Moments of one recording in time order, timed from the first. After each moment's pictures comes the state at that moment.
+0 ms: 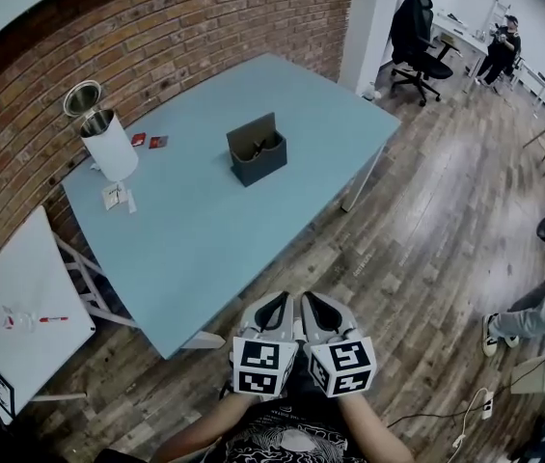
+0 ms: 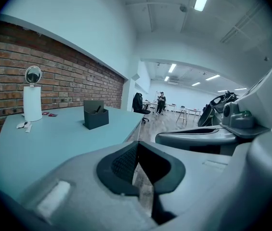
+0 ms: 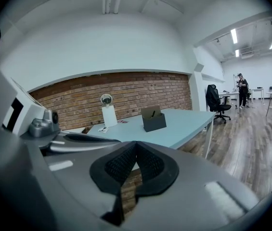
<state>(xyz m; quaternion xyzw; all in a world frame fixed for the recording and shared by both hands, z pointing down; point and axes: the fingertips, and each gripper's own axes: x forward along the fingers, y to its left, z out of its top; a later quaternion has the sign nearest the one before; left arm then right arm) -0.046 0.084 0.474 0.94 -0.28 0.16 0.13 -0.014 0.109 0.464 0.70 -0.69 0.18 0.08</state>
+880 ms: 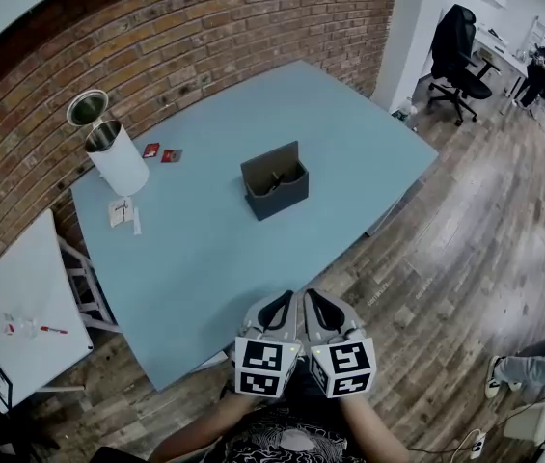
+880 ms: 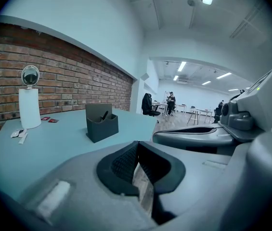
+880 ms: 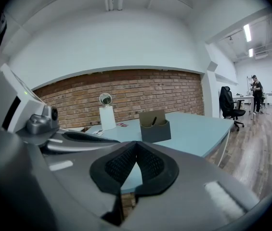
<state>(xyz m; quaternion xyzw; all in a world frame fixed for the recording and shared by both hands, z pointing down) 0.006 -0.031 0.472 0.92 -0.33 0.16 0.13 0.039 -0.013 0.464 0.66 -0.73 0.15 0.09</state>
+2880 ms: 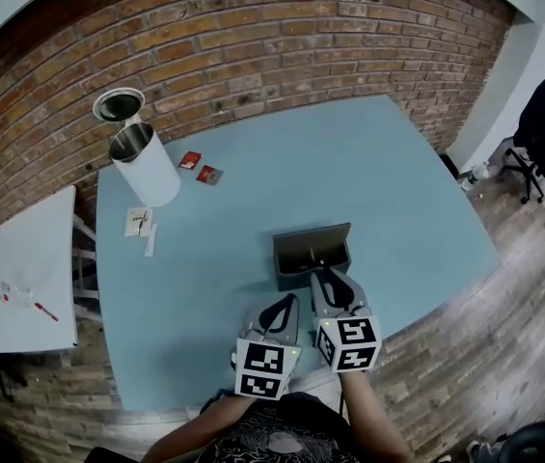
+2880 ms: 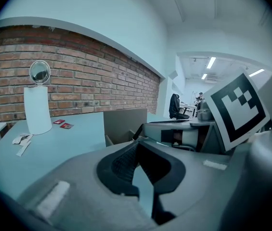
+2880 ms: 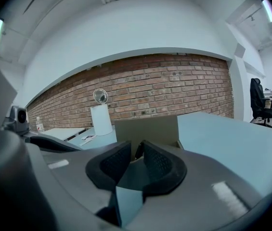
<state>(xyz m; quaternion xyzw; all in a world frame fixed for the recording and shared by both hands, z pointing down) 0.034 -0.225 0.489 0.85 -0.47 0.15 0.15 0.090 -0.267 0.489 0.55 -0.82 0.15 0.10</state>
